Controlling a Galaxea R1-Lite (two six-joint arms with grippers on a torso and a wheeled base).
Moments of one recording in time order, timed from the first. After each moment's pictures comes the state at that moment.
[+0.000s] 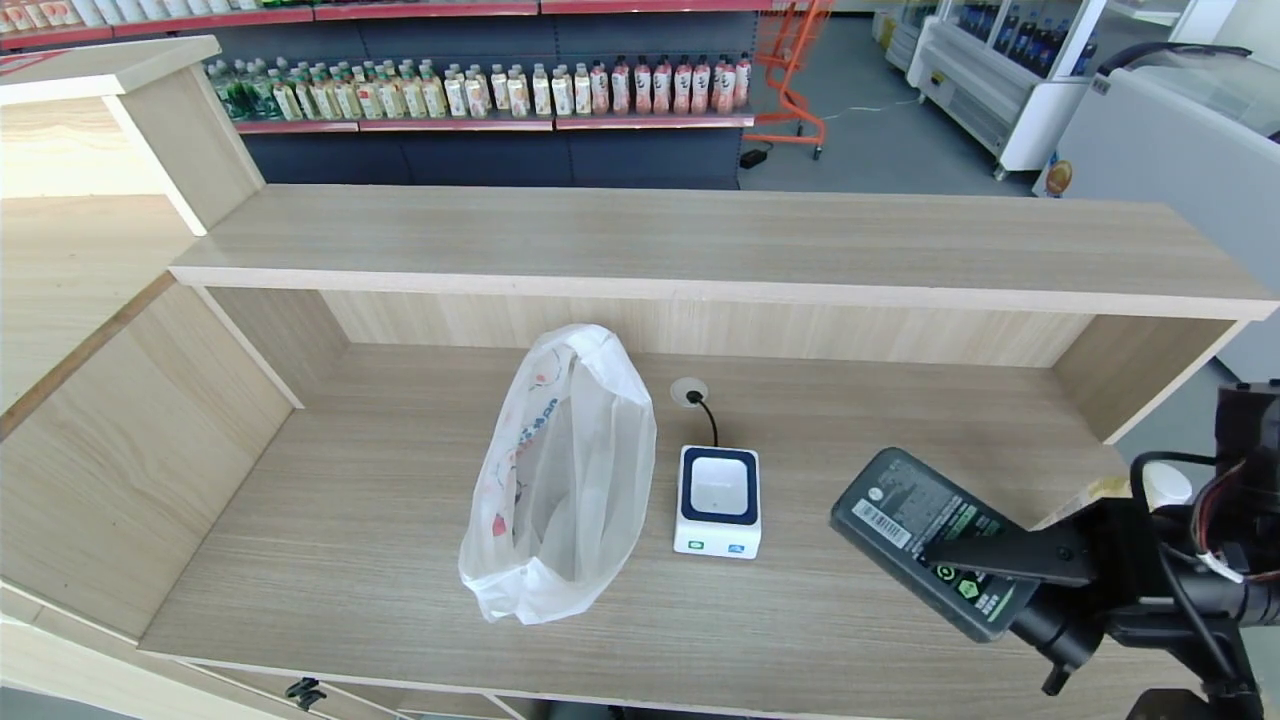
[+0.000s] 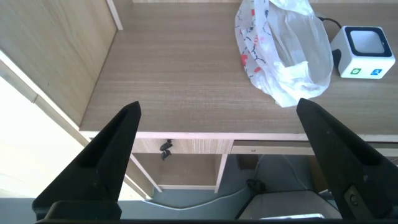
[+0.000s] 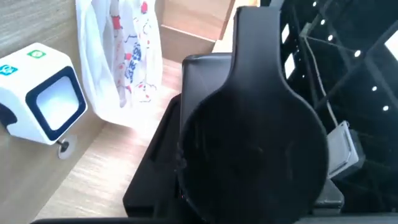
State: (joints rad) left arm 0.00 0.00 0.00 0.00 -0.06 0.03; right arm 0.15 1.48 -0.46 -0.59 1.17 -2.57
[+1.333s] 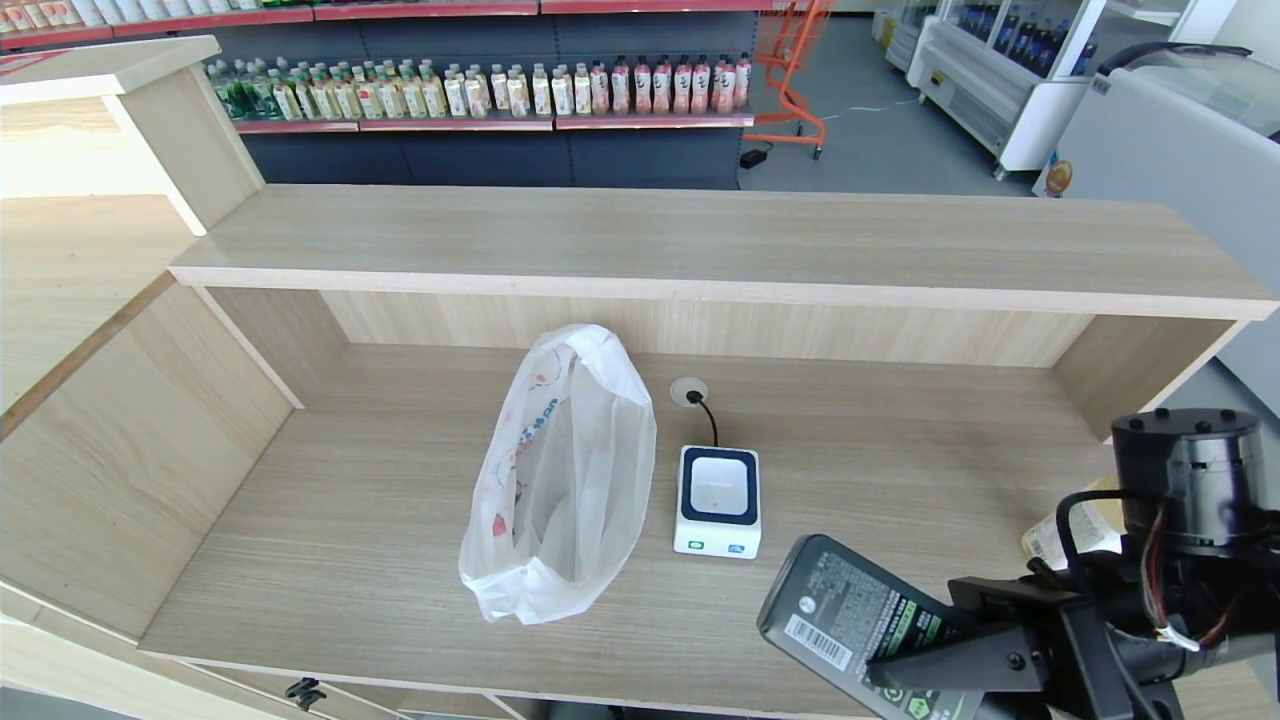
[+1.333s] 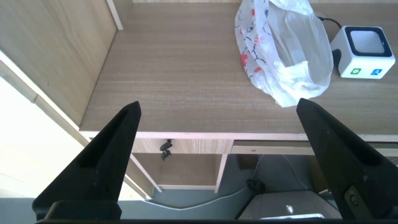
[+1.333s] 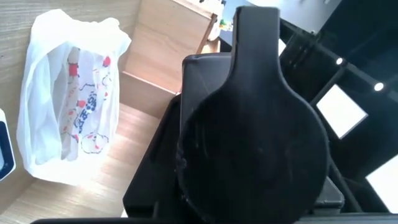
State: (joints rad) left arm 0.00 0.00 0.00 0.00 -0.06 0.03; right arm 0.38 1.52 -0.45 -0.58 1.17 -2.80
